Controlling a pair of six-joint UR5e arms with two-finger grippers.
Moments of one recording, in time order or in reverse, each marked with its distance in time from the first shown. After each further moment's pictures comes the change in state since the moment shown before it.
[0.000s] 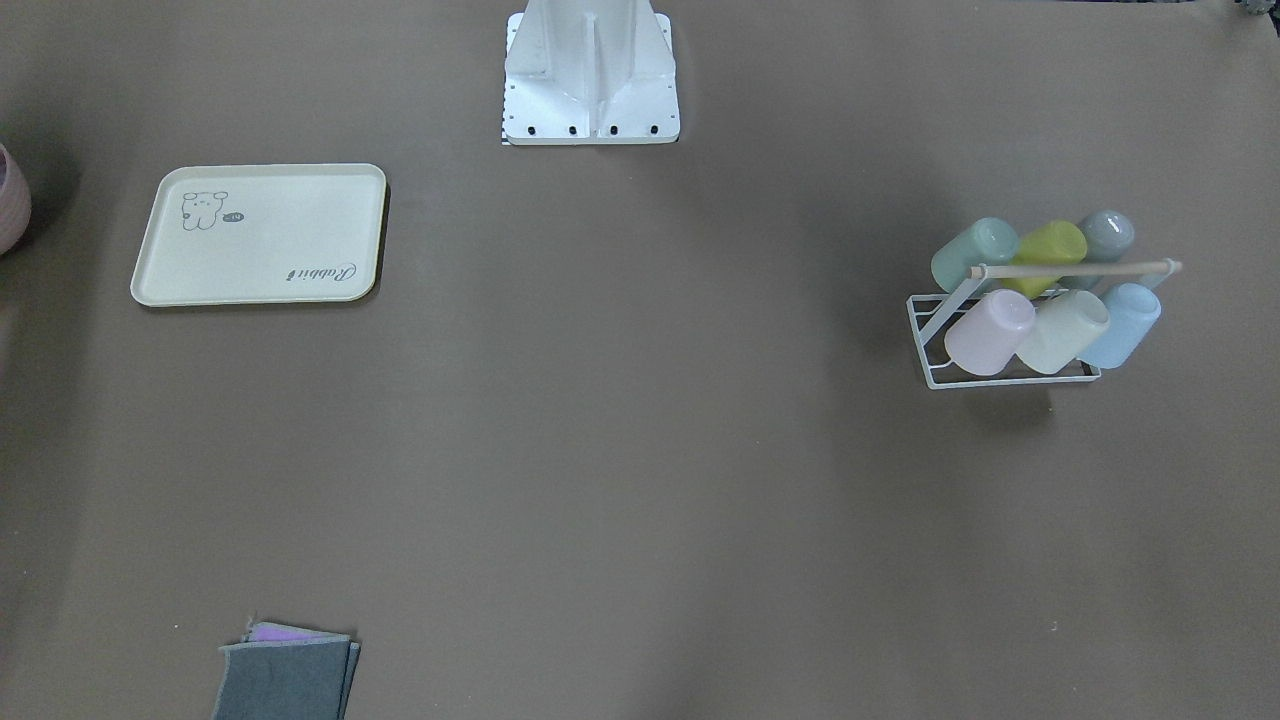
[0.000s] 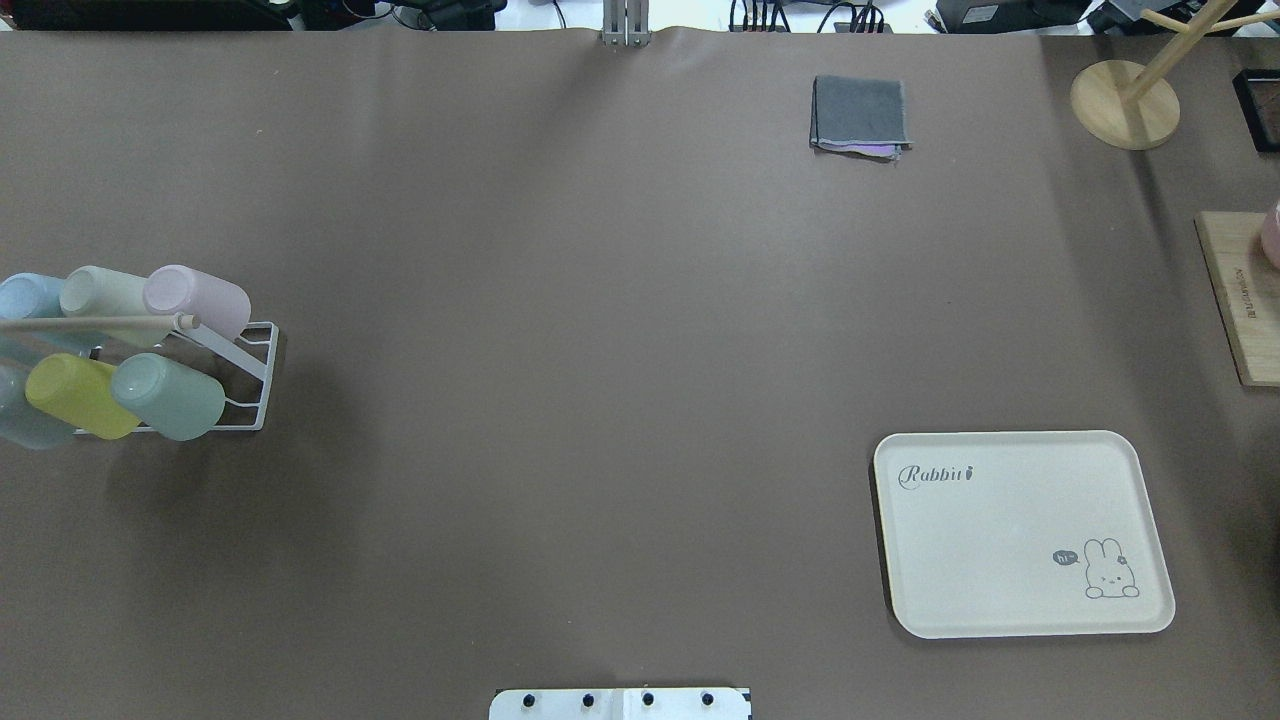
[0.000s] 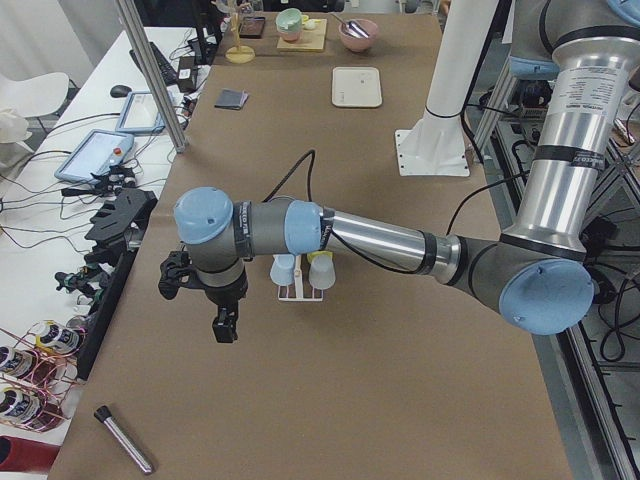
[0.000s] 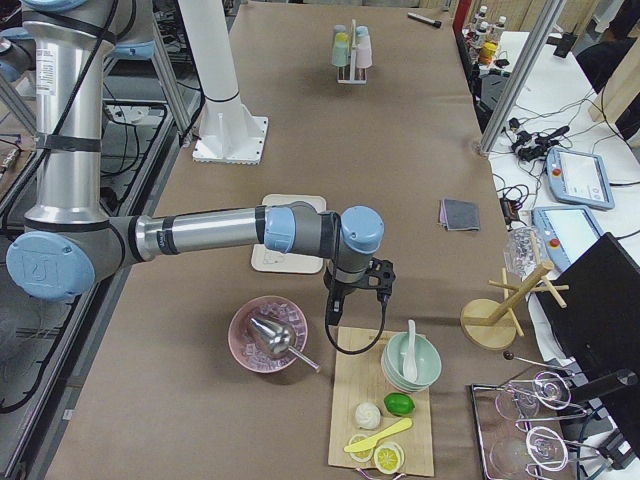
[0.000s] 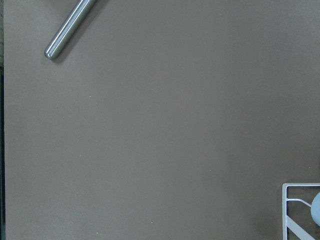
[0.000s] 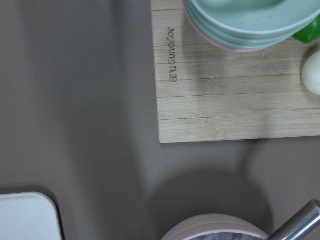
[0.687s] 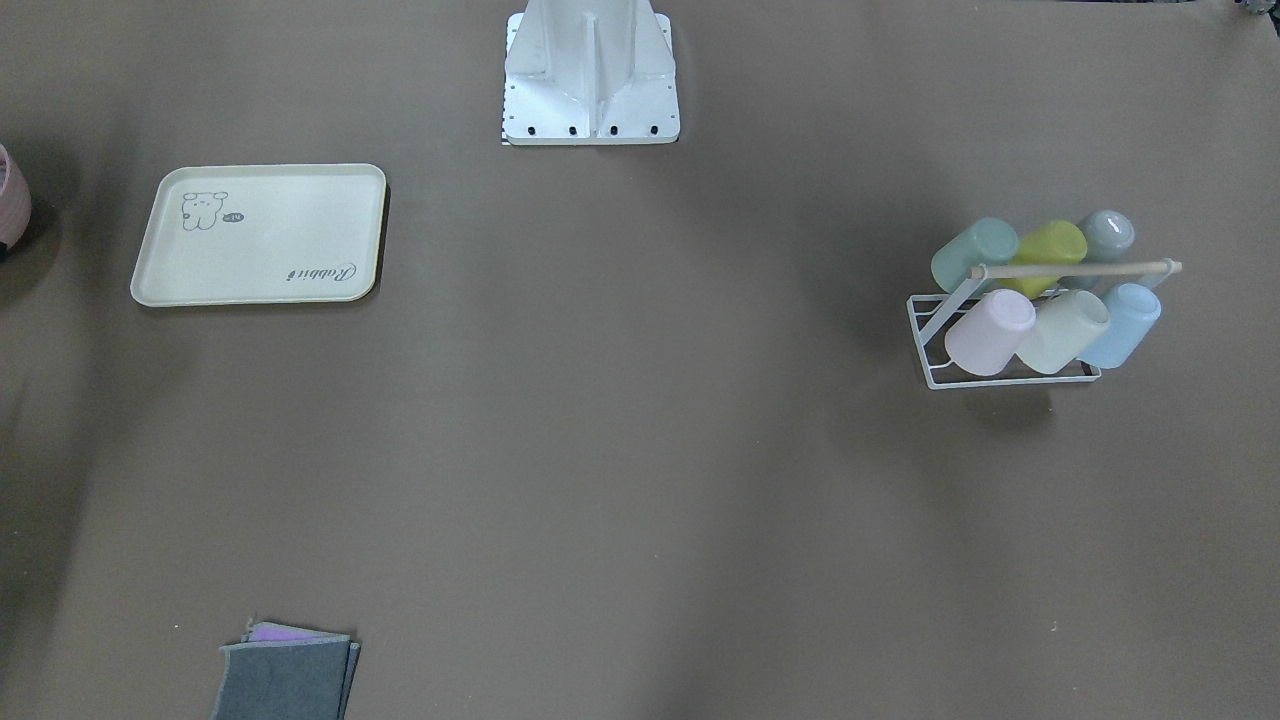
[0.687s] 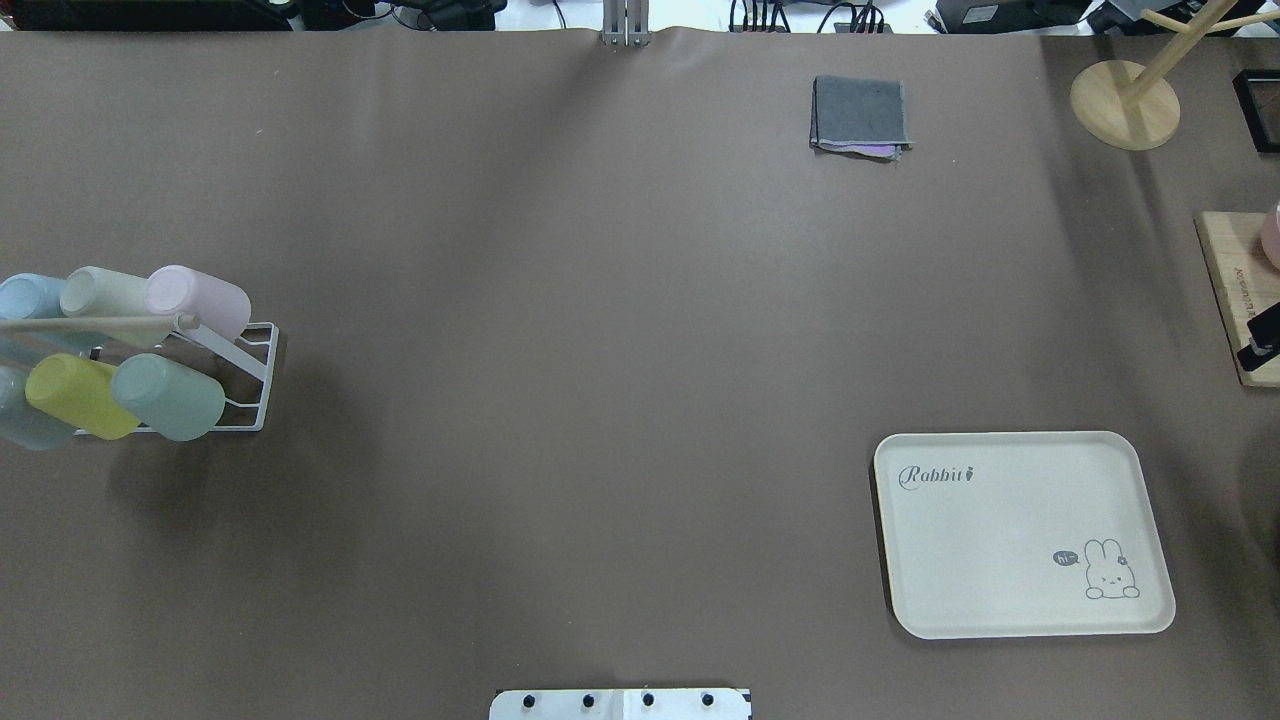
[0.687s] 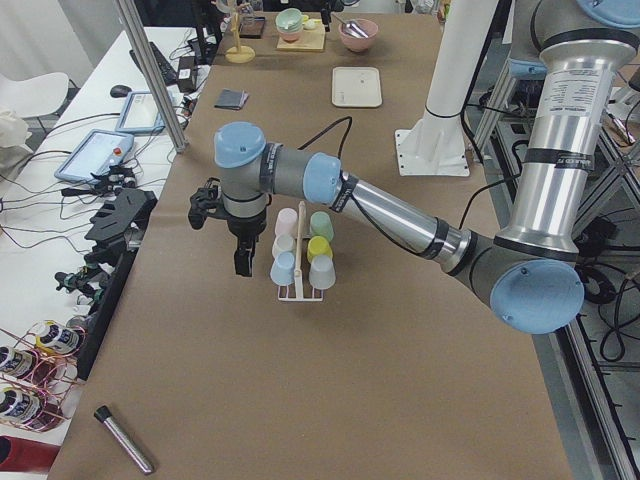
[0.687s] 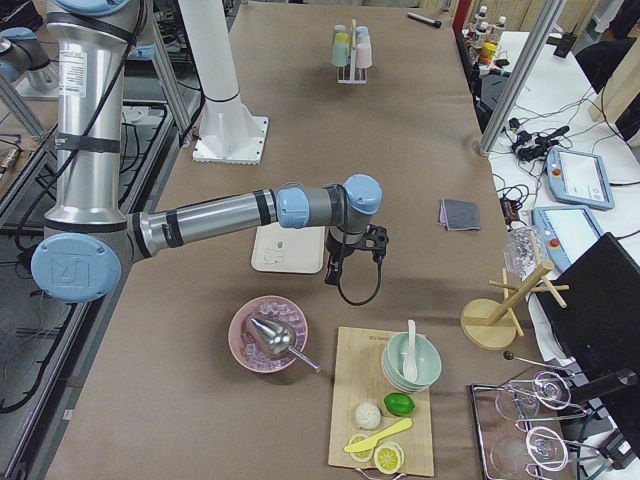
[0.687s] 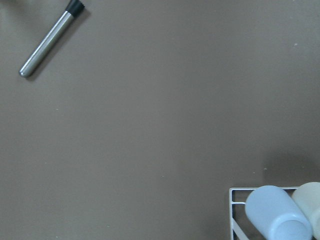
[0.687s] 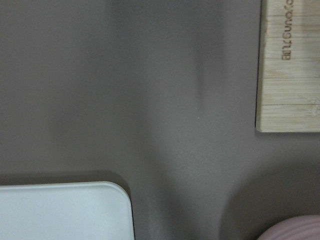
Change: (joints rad) left arm 0.212 0.023 -0.247 -0.002 0.002 -0.289; right arm -0.222 -0.003 0.059 0.113 0.009 0.211
